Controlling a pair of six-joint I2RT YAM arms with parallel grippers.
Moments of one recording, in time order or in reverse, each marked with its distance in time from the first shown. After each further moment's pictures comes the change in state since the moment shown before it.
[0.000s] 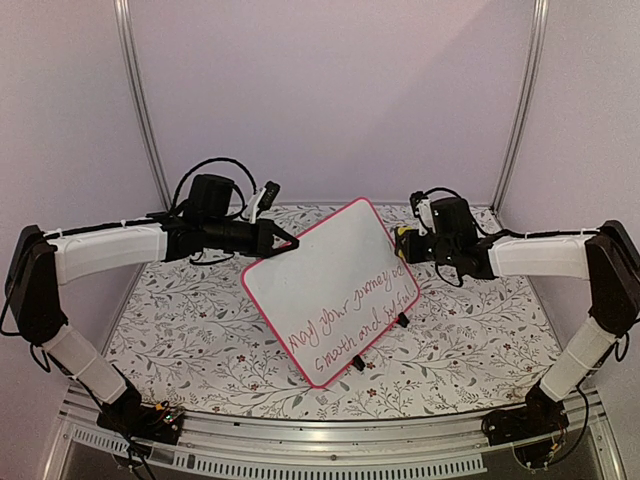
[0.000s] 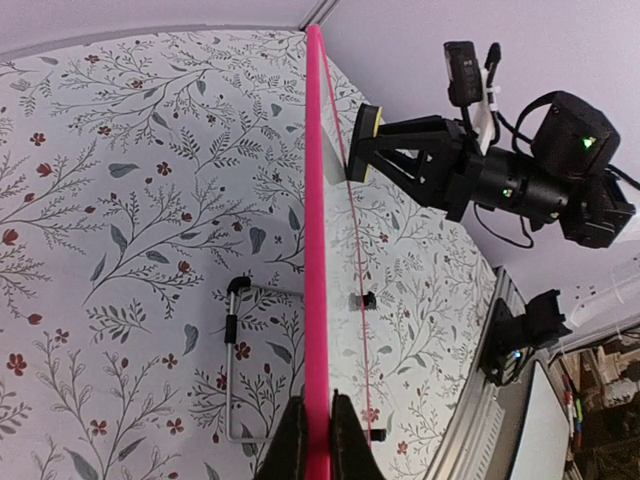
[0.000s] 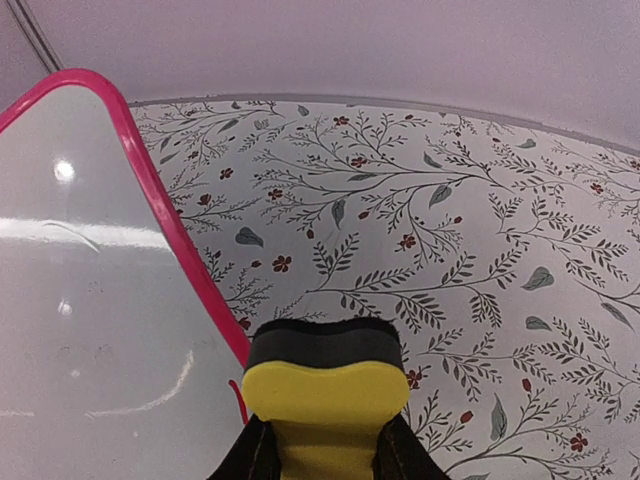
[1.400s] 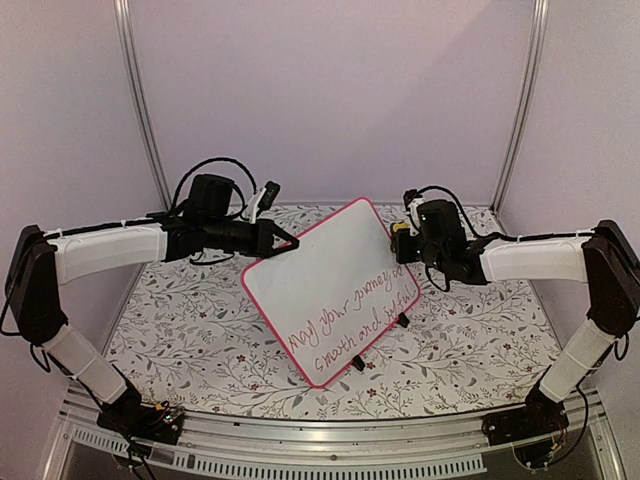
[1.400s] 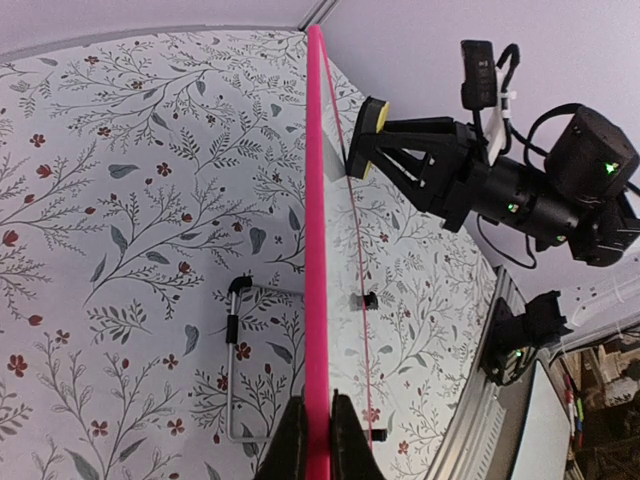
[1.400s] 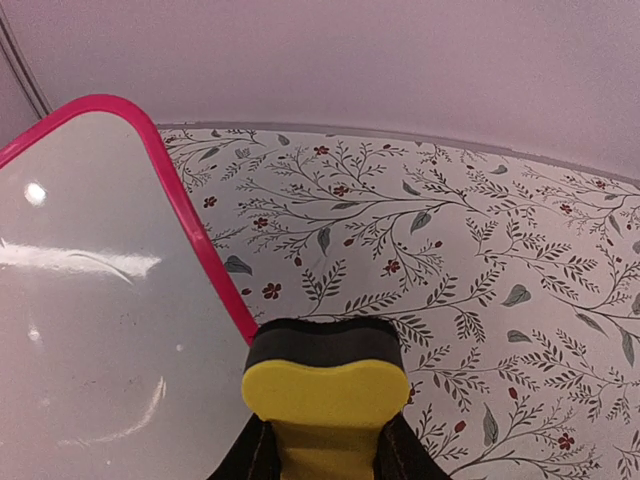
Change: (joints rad) left arm 0.000 0.000 0.000 0.001 0.002 0.004; right arm 0.096 0.009 0.011 0.033 0.201 0.012
